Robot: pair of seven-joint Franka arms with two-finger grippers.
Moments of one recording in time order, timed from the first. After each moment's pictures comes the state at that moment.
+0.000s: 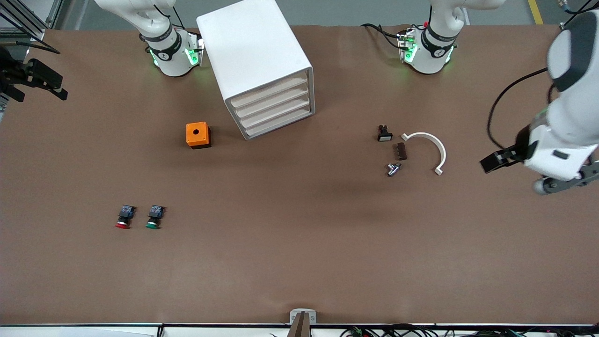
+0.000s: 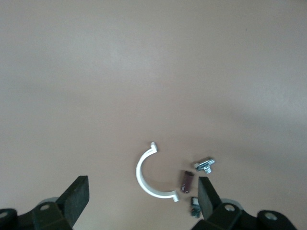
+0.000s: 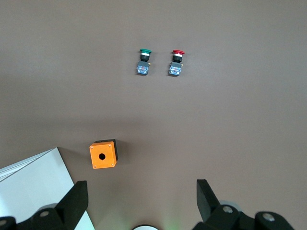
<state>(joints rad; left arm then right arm) -0.17 0.22 0.07 -1.37 0.05 1.54 -0.32 0.05 -0.16 -0.08 -1.65 0.00 1.48 -0.07</state>
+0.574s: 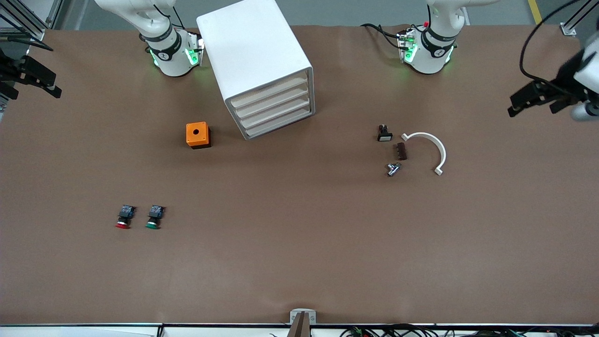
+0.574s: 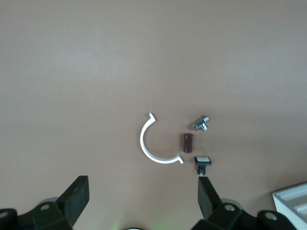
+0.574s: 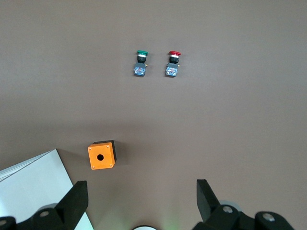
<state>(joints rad) 0.05 -0.11 -0.13 -1.65 -0.02 1.53 -0.14 0.04 -0.17 -0.10 -1.65 0.00 1.48 -0.07</state>
